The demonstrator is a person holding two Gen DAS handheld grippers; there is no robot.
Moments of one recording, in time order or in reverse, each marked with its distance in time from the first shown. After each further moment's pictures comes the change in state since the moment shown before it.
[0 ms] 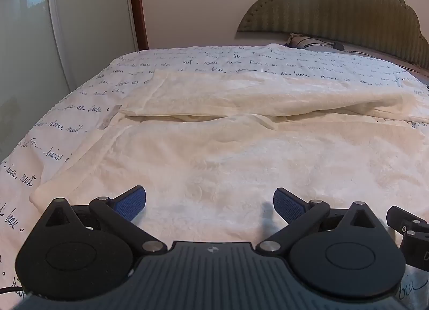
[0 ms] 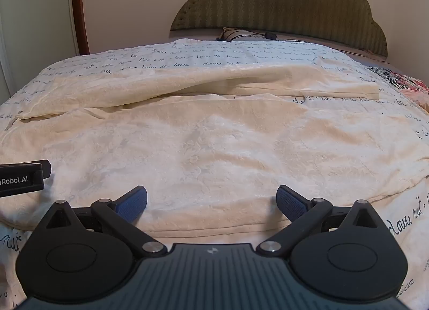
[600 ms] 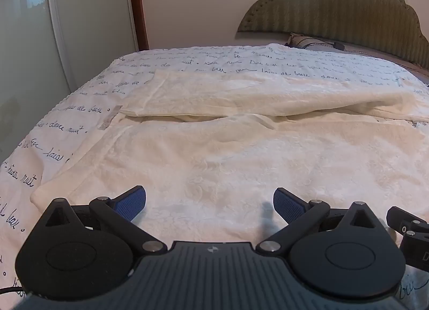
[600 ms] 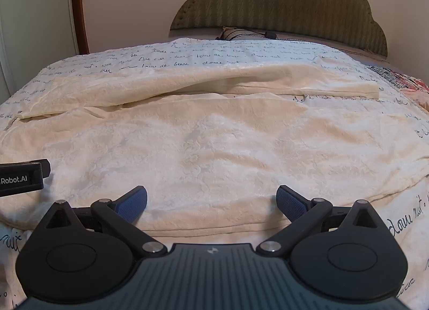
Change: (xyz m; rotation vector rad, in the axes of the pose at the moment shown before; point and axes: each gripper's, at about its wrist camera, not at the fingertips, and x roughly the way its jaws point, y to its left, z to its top) left arm 0.000 -0.001 0.000 0.003 -0.001 0.008; right arm 0.000 0.000 -0.001 0.002 0.001 0.000
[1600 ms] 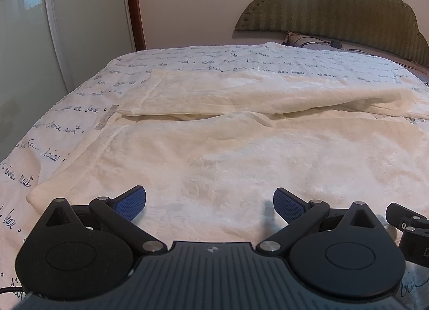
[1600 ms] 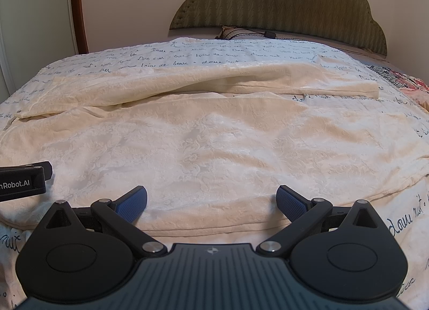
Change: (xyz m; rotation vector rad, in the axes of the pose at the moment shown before) left arm 0.001 -0.001 -0.004 0.013 -0.001 -0.012; right arm 0.001 0.001 -0.001 0.000 0.001 -0.003
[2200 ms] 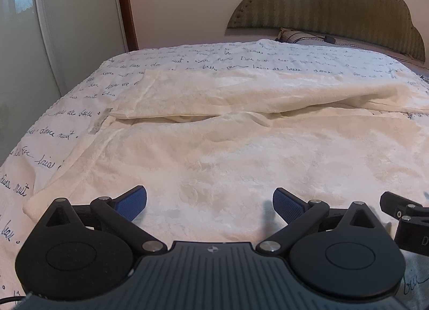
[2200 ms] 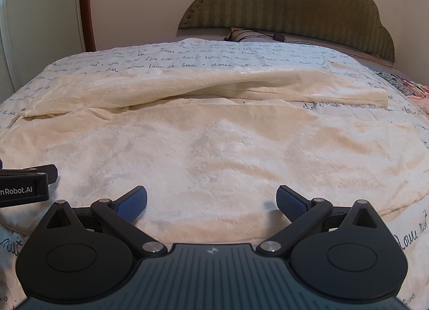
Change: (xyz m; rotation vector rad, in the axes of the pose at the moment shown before) left arm 0.007 0.003 0.007 0.035 0.012 -0.017; right arm 0.010 0.007 0.010 -0.038 -0.013 0.031
